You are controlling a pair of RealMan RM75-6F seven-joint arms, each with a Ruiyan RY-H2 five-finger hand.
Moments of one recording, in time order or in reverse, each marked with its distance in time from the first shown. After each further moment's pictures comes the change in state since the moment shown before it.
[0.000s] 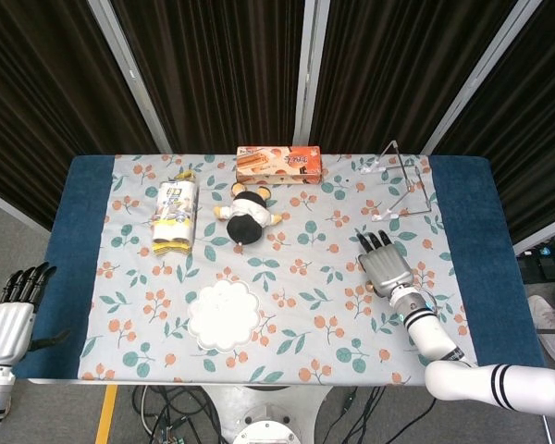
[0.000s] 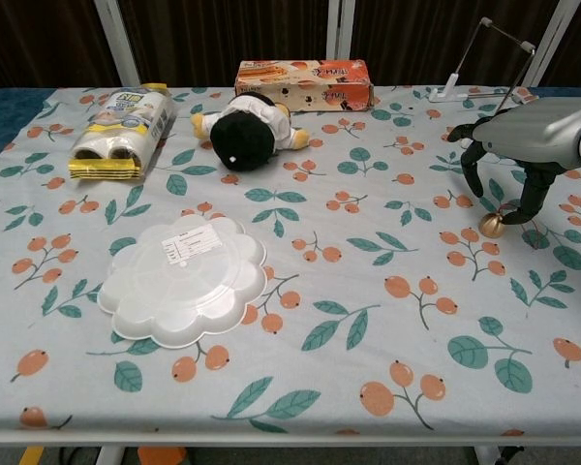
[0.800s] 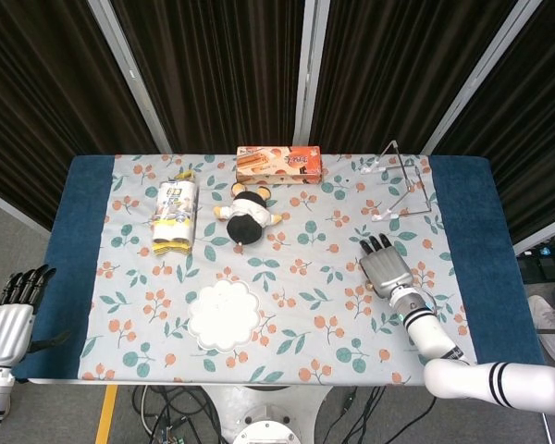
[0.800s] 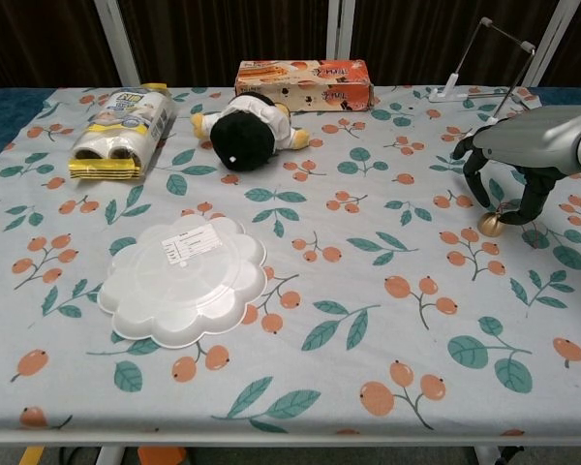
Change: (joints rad) left arm 0.004 -0.004 0.004 0.013 -0.003 -0.005 -0.015; right arm 0.027 0.006 -0.019 -0.005 0.055 -0.019 0.014
